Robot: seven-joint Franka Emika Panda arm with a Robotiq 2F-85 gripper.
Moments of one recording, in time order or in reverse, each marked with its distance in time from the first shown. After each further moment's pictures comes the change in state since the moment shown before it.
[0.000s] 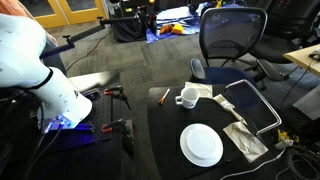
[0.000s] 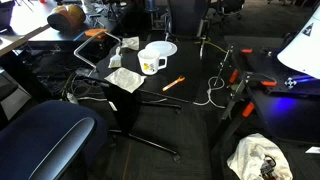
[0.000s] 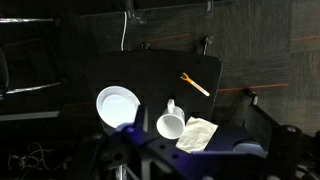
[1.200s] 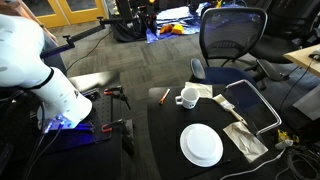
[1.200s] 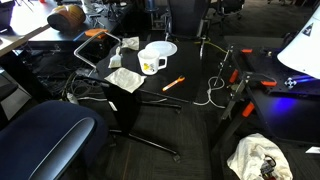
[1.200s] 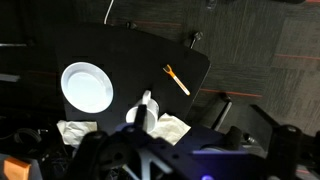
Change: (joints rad) arm 0.073 0.014 -0.054 -0.163 -0.002 0.241 -0.192
